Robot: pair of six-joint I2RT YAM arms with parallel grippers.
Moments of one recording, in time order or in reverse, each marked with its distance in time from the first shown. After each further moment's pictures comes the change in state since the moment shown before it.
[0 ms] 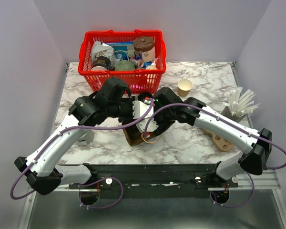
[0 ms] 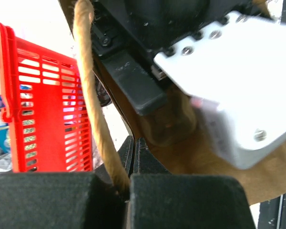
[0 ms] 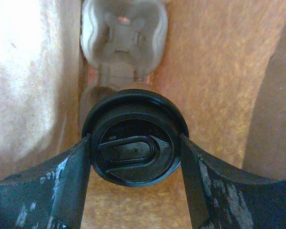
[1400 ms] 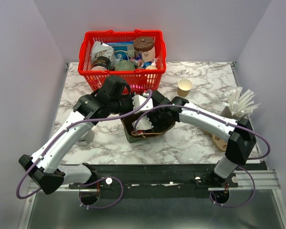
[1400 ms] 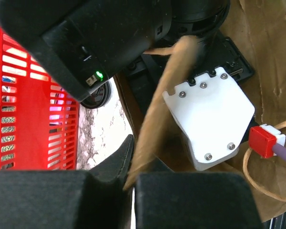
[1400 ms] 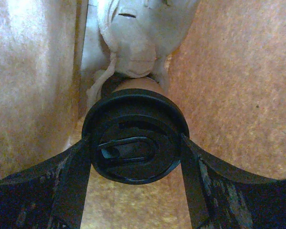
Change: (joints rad) left arm 0.084 0.019 -0.087 0.118 0.083 -0.059; right arm -0.032 0.191 -0.008 -0.014 0.074 0.107
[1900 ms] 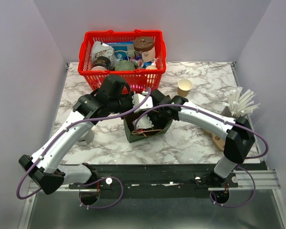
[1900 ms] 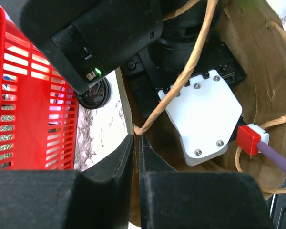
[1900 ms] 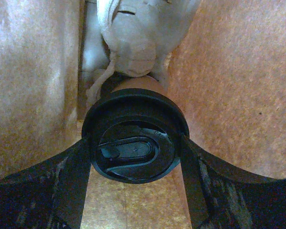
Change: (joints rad) left arm 0.012 0.003 0.000 0.014 0.011 -0.023; right arm -0.028 0.026 0.000 0.005 -0.035 -0.005
